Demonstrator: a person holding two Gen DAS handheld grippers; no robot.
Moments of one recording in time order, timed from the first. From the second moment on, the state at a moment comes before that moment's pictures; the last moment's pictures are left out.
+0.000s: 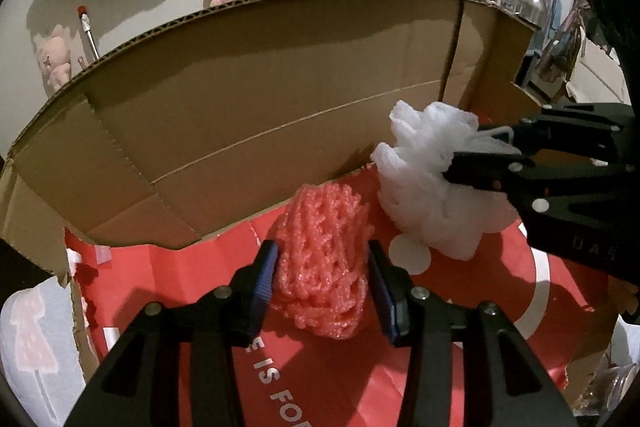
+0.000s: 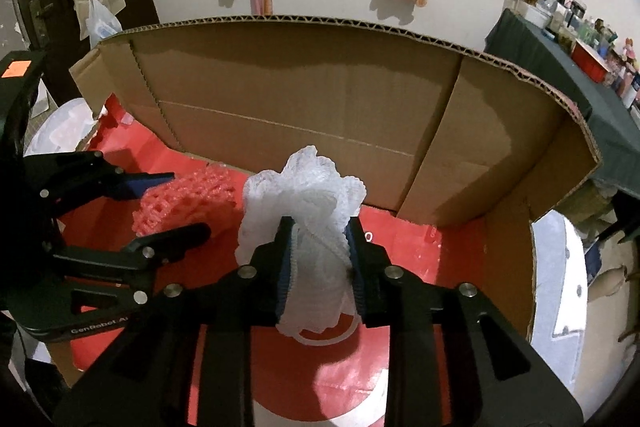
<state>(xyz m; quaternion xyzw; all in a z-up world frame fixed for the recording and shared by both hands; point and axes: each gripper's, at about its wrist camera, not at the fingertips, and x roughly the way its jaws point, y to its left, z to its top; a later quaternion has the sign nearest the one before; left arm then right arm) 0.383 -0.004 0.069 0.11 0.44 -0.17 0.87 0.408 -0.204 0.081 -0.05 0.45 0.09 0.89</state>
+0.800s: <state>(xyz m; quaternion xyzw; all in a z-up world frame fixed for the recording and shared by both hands) 0.376 0.006 0.086 0.09 0.43 -0.15 0.89 0.396 -0.212 0.090 -0.03 0.45 0.07 0.89</state>
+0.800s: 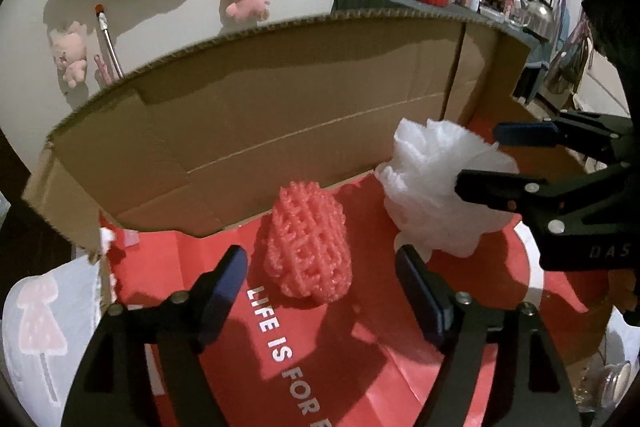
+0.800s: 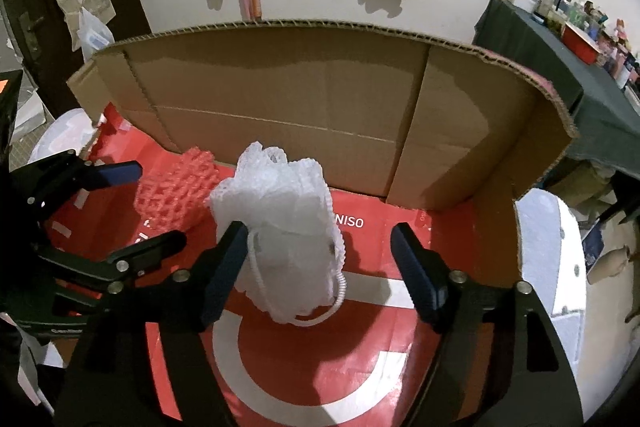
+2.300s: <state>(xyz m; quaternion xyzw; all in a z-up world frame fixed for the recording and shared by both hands) 0.015 0.018 0.172 0.00 0.15 -0.13 0.98 -0.017 -0.143 0.184 -0.09 0.12 0.00 0.99</state>
